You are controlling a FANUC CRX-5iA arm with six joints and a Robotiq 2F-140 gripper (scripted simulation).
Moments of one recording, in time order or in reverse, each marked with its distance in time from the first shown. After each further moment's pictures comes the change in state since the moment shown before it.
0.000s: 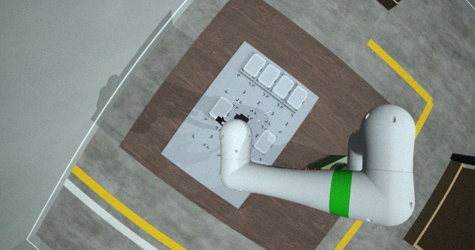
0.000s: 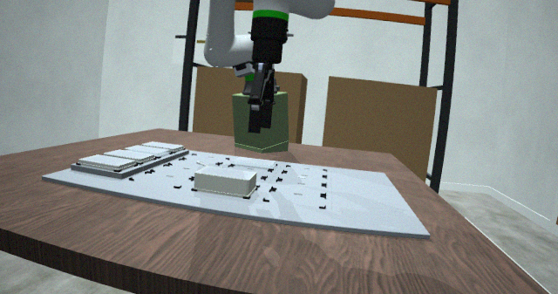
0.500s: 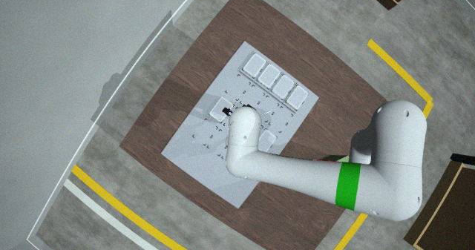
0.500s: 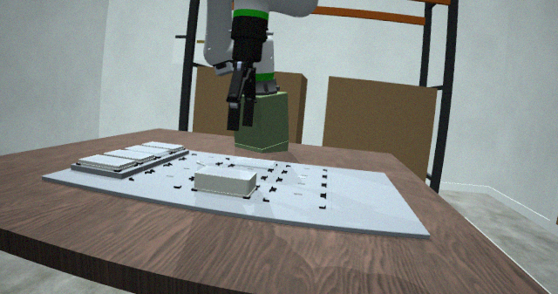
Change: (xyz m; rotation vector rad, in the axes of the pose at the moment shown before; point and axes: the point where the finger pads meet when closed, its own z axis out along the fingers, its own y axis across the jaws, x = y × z) arm 0.052 0.000 0.000 0.000 0.000 0.000
